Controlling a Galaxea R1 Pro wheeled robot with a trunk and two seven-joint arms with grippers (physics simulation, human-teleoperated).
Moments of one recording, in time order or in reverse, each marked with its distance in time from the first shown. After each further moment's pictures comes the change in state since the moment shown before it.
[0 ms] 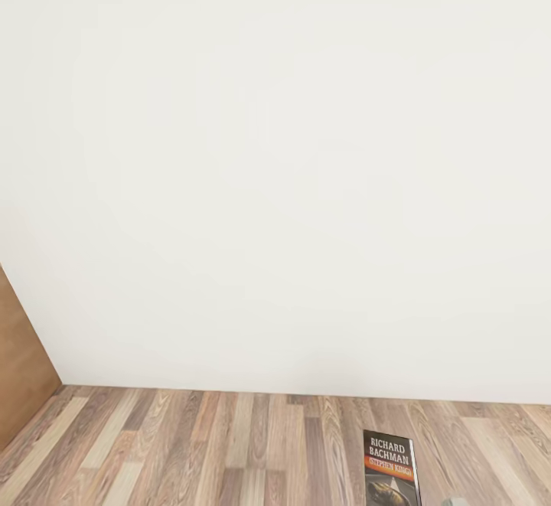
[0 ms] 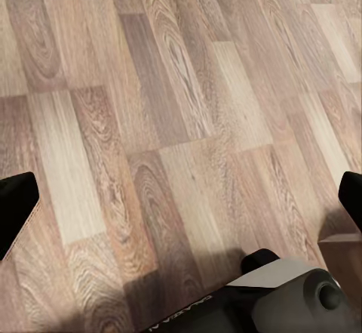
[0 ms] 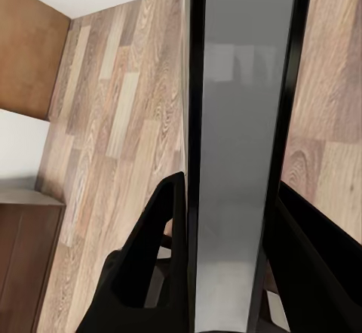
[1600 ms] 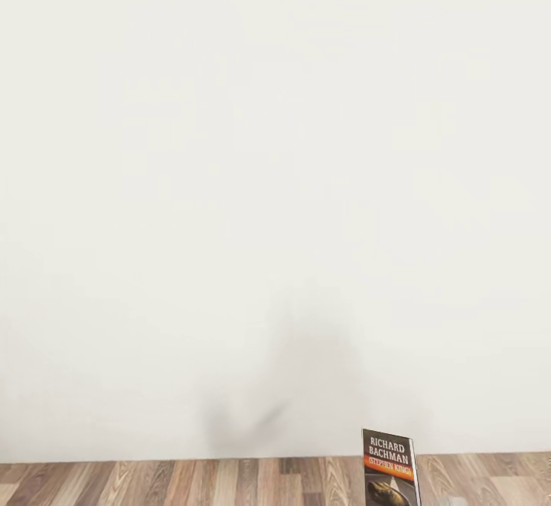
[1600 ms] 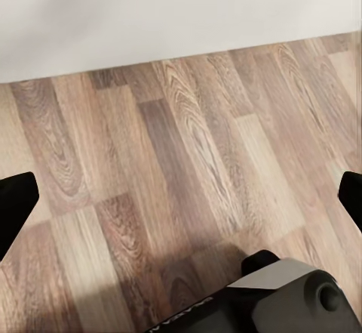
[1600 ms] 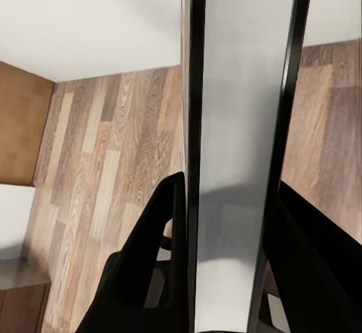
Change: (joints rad) left arm 0.000 0.000 0.000 0.000 0.000 0.000 0.000; right arm -0.001 0.000 -0.002 -0.002 0.002 0.000 0.005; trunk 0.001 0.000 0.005
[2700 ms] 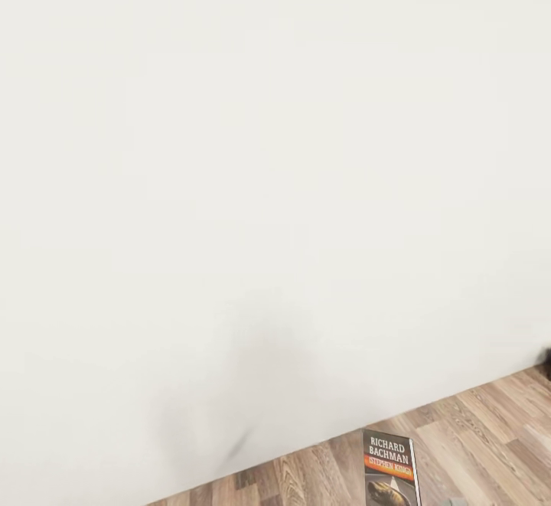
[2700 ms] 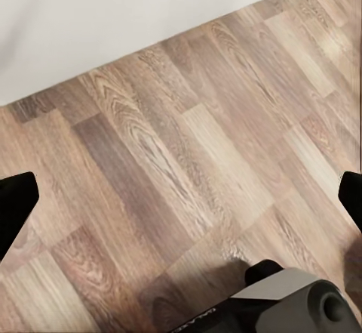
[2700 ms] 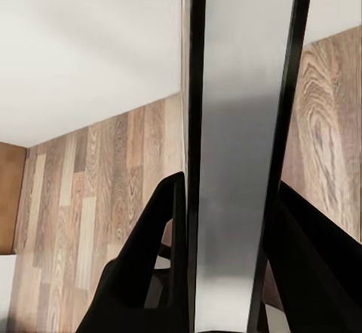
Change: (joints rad) left arm 0.000 0.000 0.000 0.000 0.000 0.000 0.000; right arm 0.000 0.000 0.001 0.000 0.000 0.000 -0.004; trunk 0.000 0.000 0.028
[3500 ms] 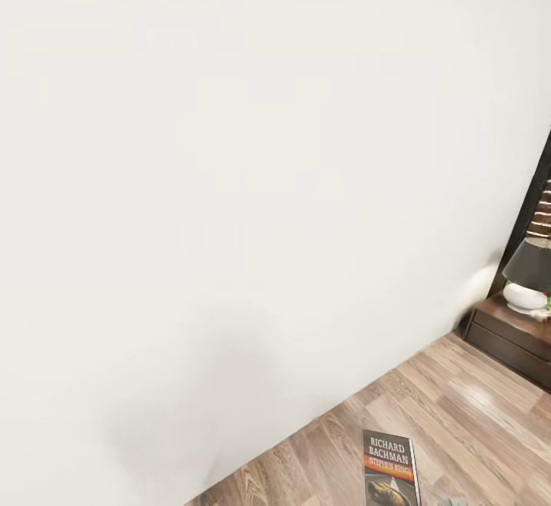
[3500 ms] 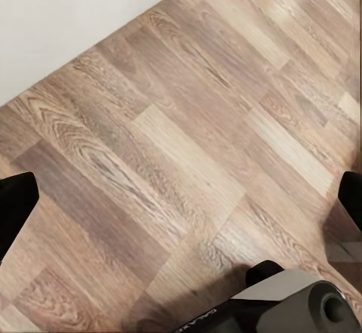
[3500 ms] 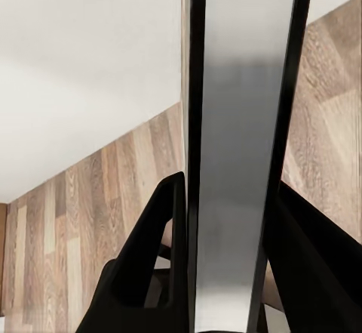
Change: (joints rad) left arm 0.000 0.000 0.000 0.000 -0.001 0.000 0.000; right arm 0.000 0.000 0.002 0.000 0.001 -0.001 0.000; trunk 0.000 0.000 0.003
